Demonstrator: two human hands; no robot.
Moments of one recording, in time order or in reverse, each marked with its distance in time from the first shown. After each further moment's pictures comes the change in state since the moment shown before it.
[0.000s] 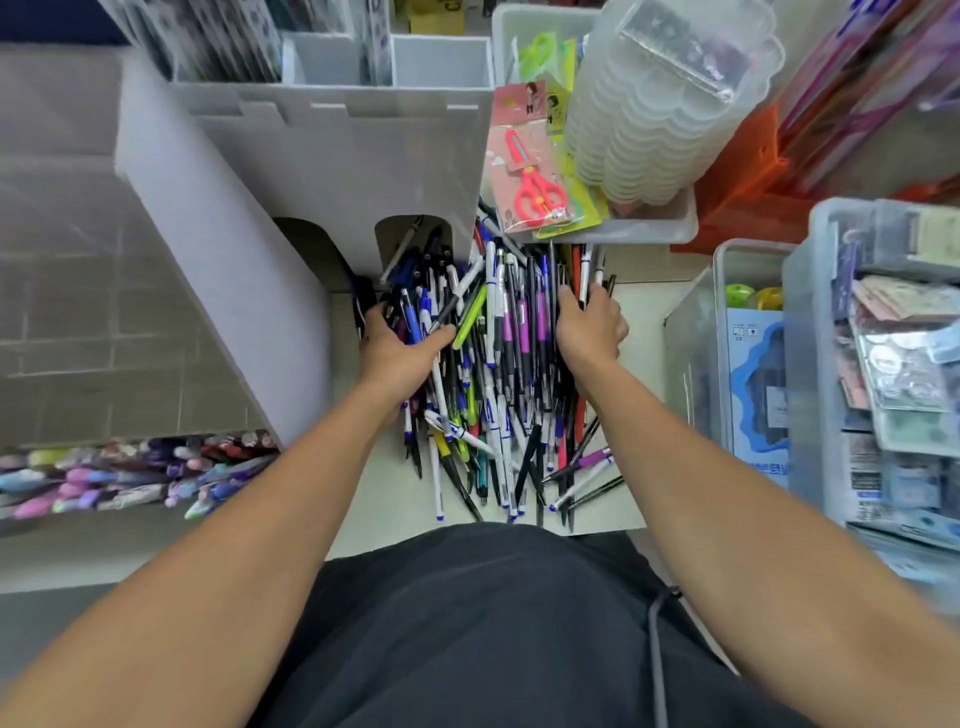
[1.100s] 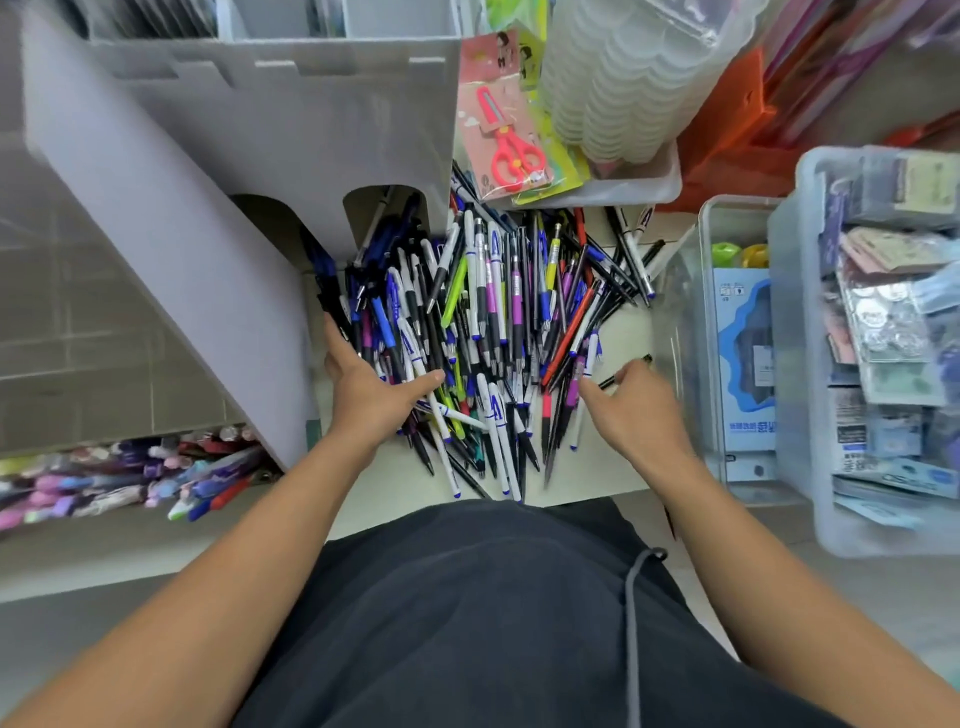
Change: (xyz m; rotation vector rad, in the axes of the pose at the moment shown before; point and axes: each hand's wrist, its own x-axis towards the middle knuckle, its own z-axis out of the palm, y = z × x) left_hand -0.042 -0.034 -0.008 0.101 0.001 0.050; right_hand -0.089 0.077 -0.065 -0.448 -0.043 -0.045
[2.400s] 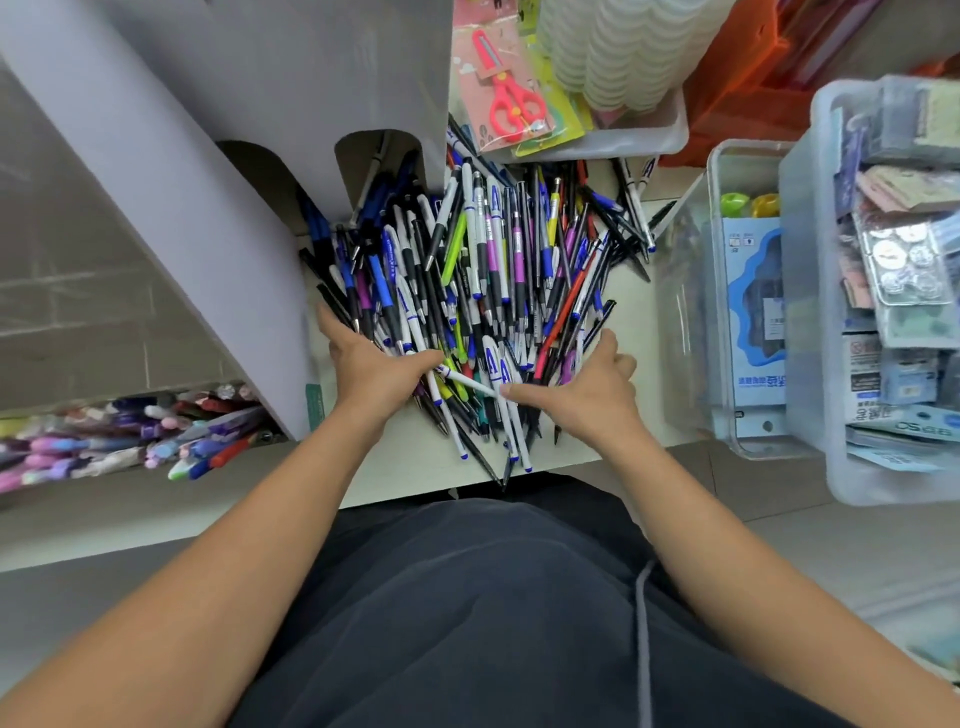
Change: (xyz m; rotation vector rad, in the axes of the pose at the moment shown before) left_hand -0.009 -0.007 0.007 -0.041 0.034 -0.117; right_hand -0.038 -0.031 0.024 0.206 -0.208 0.139
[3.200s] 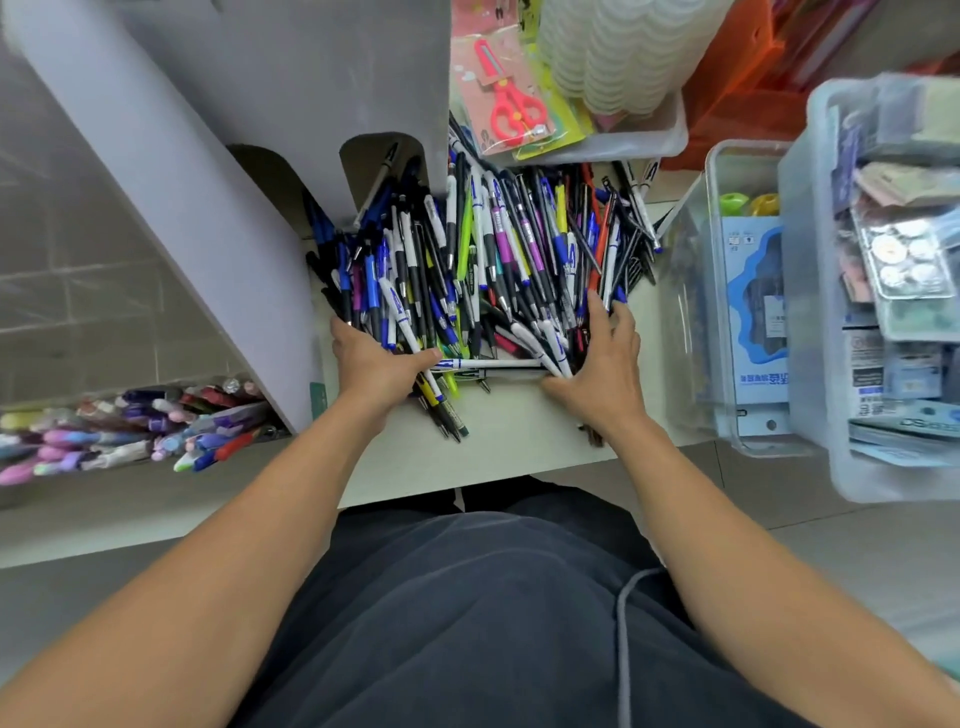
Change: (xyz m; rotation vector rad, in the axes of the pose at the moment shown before) left_hand 0.009 0.000 0.000 0.014 -0.018 -0.064; right_hand 0.053 0.036 0.013 -0.105 0.212 -0.381
